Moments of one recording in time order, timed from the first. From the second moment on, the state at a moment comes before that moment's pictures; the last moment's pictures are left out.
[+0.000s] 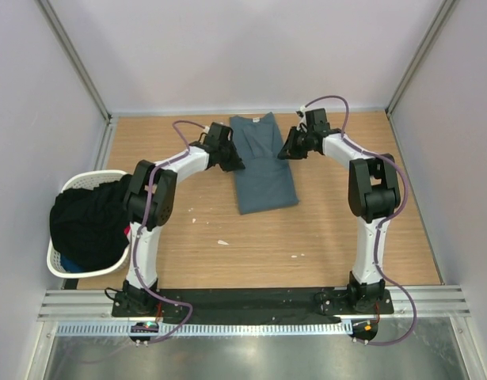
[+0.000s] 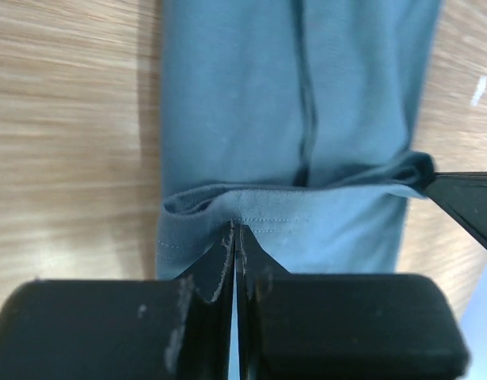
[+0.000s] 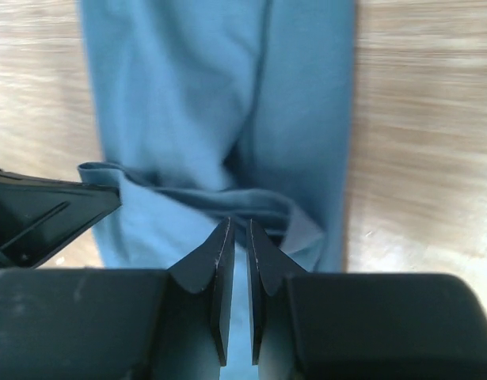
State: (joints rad) left arm -0.45 2.15 1.58 -0.25 0.15 -0.81; right arm 0.21 2.11 1.59 -0.32 -0.41 0.43
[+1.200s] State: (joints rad) left arm -0.59 1.79 1.46 -0.28 0.09 -0.65; right arm 0.25 1.90 1.55 -0.36 -0.32 0.34
